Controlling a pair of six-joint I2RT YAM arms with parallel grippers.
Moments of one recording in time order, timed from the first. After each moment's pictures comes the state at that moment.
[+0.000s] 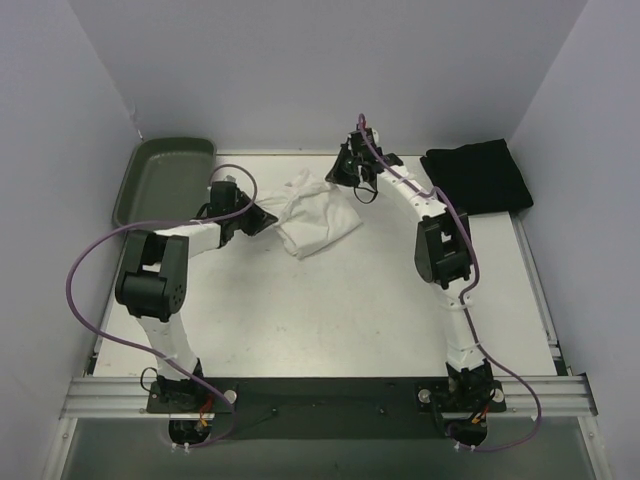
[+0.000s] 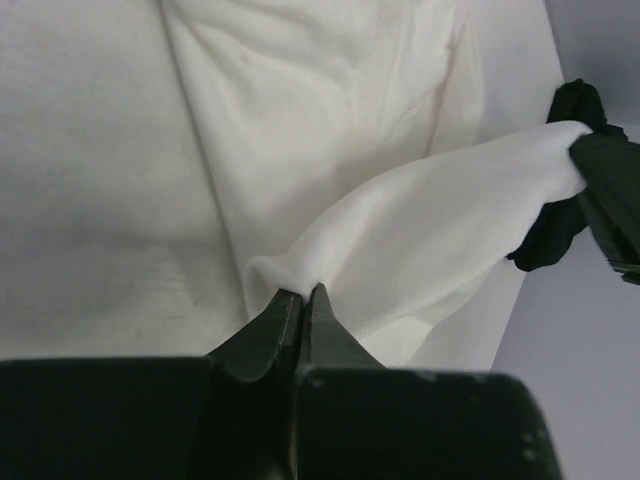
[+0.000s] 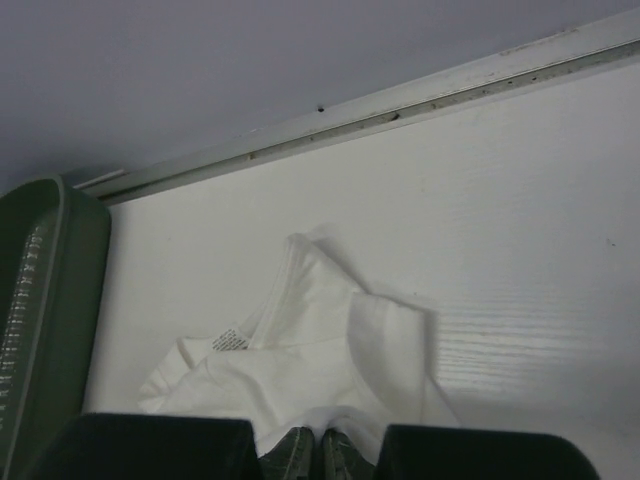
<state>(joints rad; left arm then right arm) -0.19 1.88 1.09 0.15 0.30 -0.99 0.41 2.36 2.08 -0.41 -0.10 0.65</state>
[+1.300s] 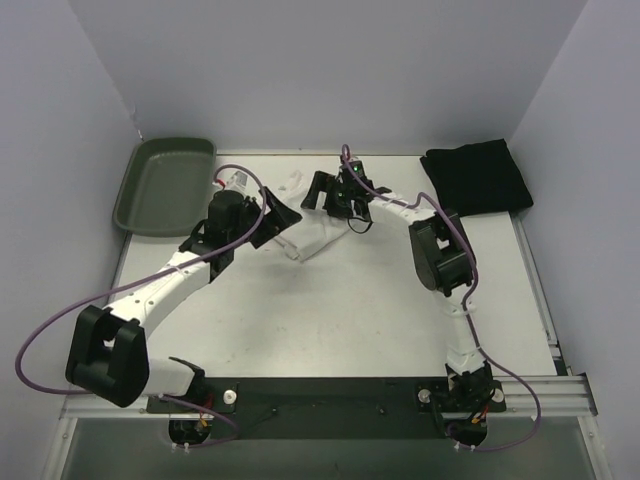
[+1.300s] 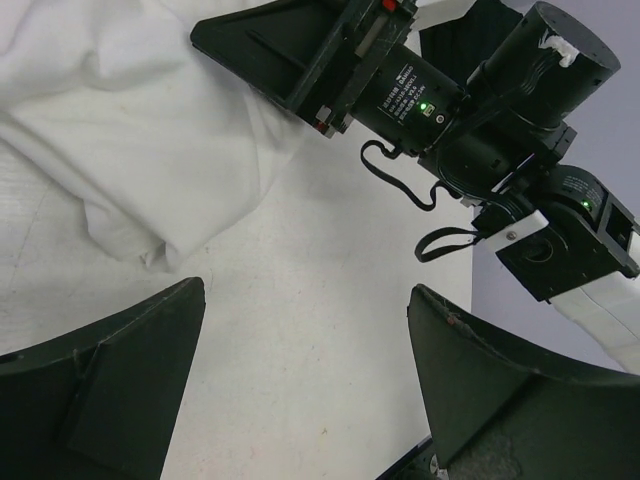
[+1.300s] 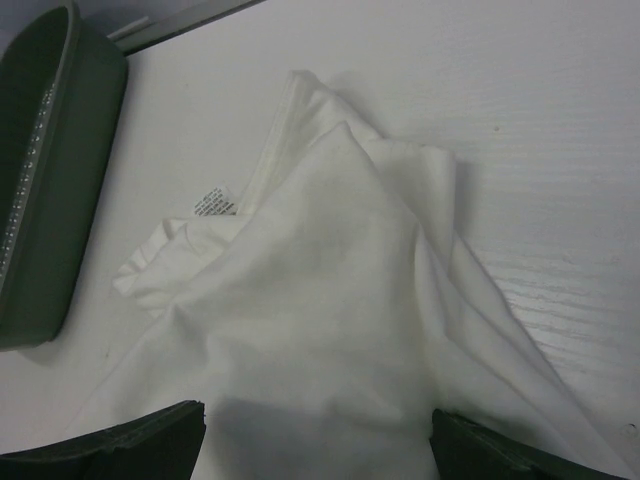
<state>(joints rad) -0.41 1.35 0.91 0.00 0.16 -0.93 0.48 2.28 1.66 -0.05 -0.22 0.60</state>
